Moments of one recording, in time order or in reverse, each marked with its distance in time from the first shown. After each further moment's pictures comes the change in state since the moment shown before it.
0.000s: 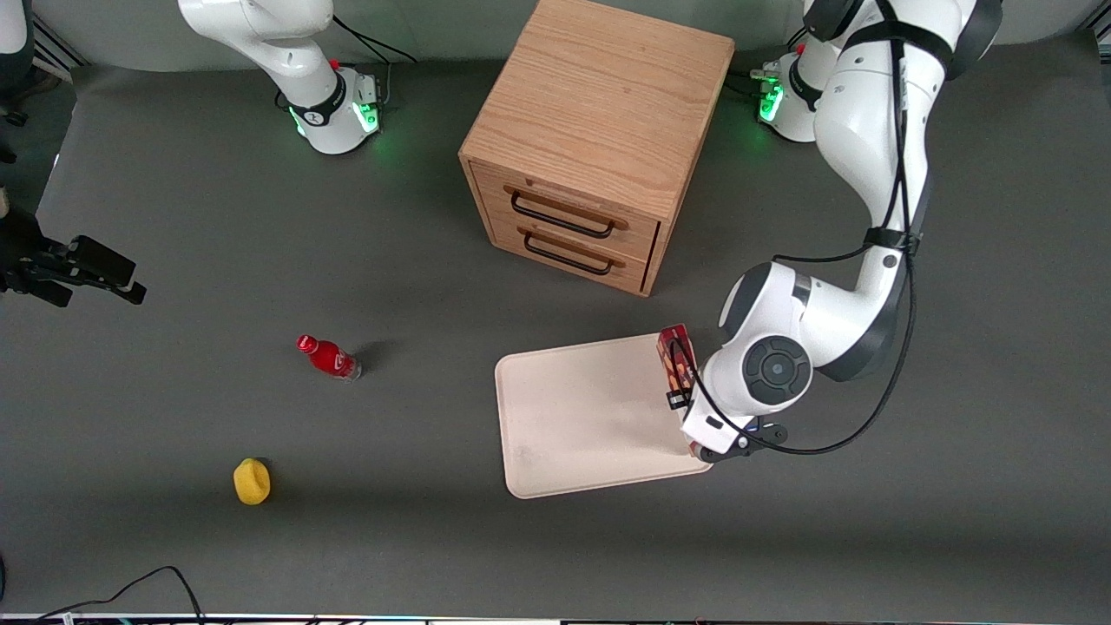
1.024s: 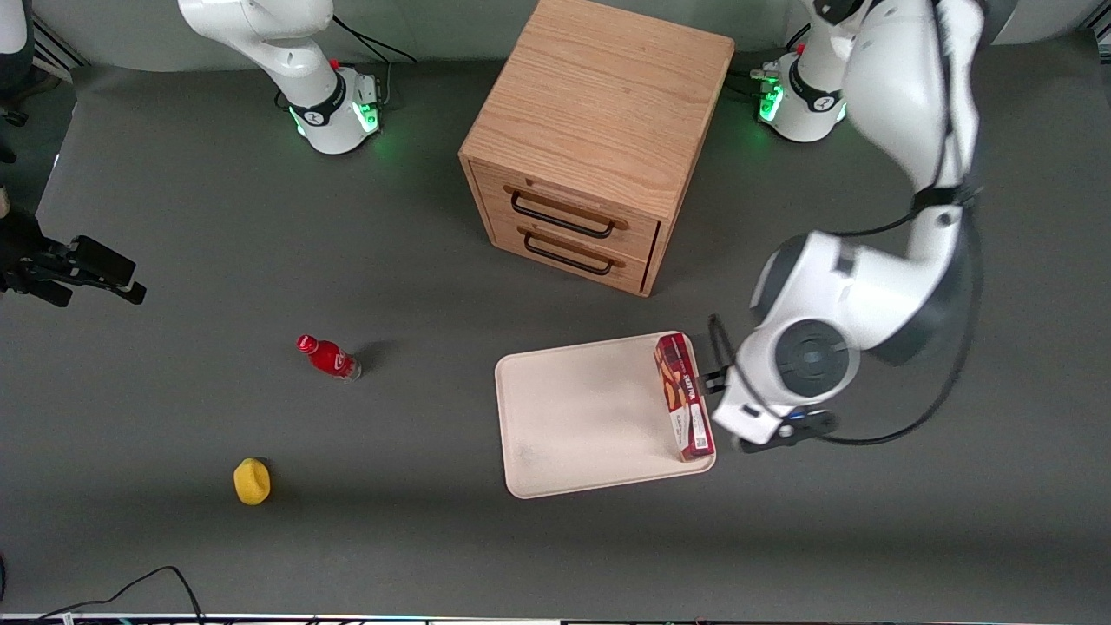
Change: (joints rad) arm 0.056 -0.151 0.021 0.083 0.070 -0.368 0.080
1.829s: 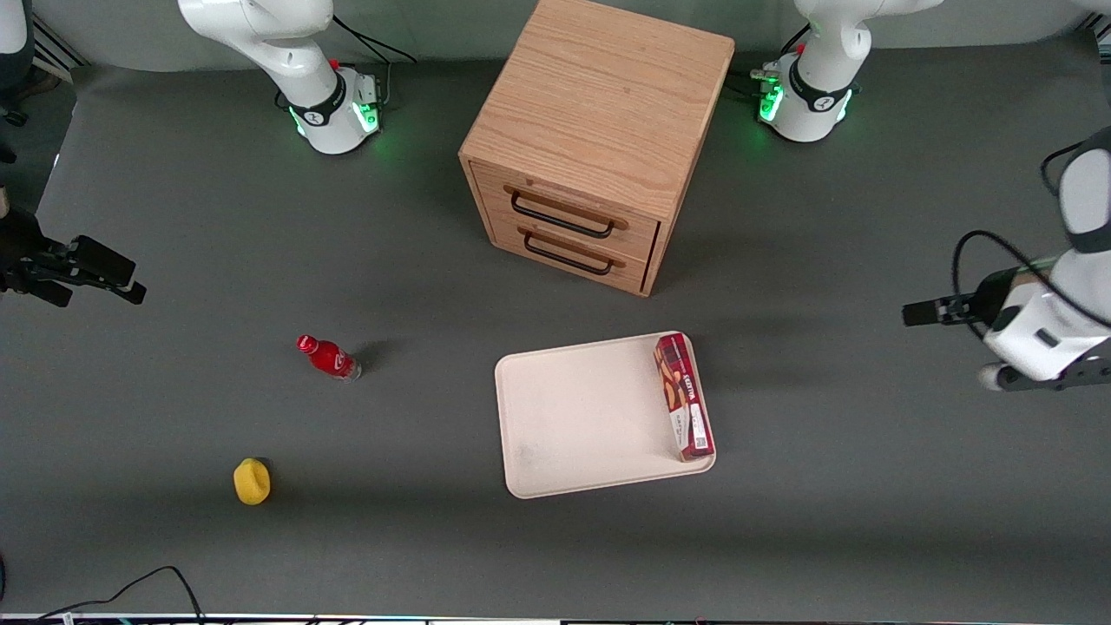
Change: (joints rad) arm 0.372 -0.374 0.005 -0.340 -0.084 -0.030 0.516
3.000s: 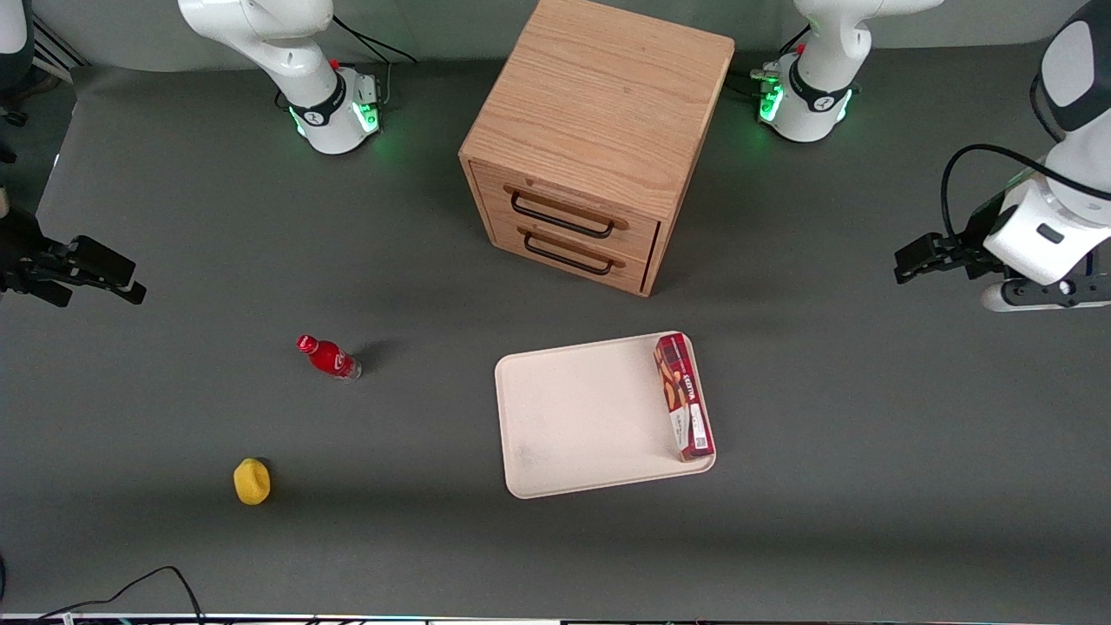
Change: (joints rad) arm -0.050 -0.254 -0.020 -0.263 -0.036 0.197 -0.043
